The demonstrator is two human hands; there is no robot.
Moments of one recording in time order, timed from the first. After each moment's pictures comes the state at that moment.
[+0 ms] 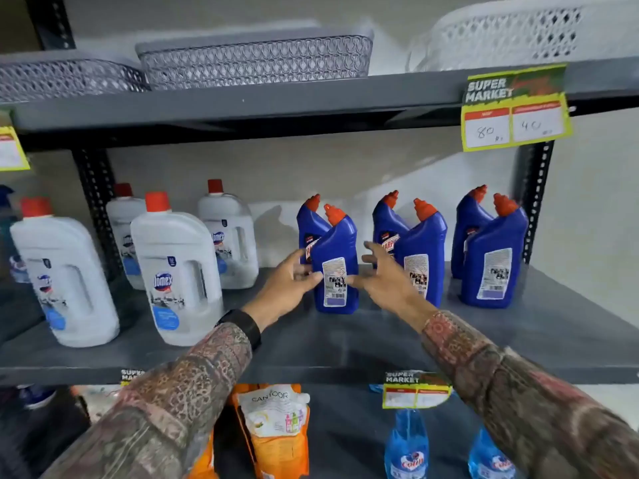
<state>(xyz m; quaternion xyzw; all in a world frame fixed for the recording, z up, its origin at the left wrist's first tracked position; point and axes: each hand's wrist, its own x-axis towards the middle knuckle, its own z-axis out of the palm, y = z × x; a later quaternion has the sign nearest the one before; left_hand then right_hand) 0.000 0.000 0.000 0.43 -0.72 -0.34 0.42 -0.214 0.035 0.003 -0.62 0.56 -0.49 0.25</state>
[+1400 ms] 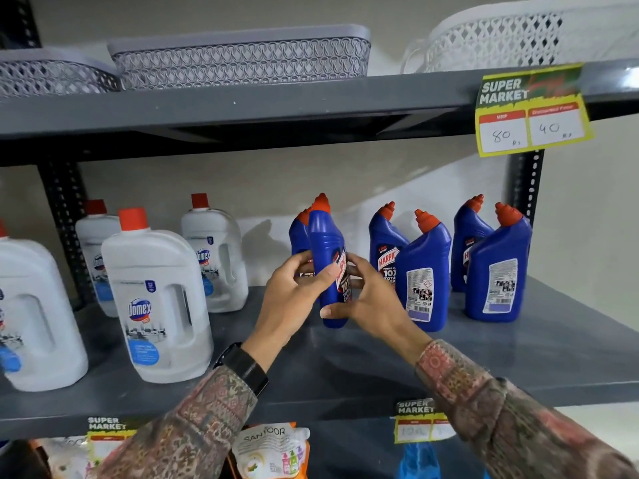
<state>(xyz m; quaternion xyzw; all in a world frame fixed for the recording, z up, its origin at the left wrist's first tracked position) -0.022 0.014 0.017 0.33 -0.67 -0.37 0.55 -0.188 0.032 -0.002 -0.66 0.48 -0.53 0.23</state>
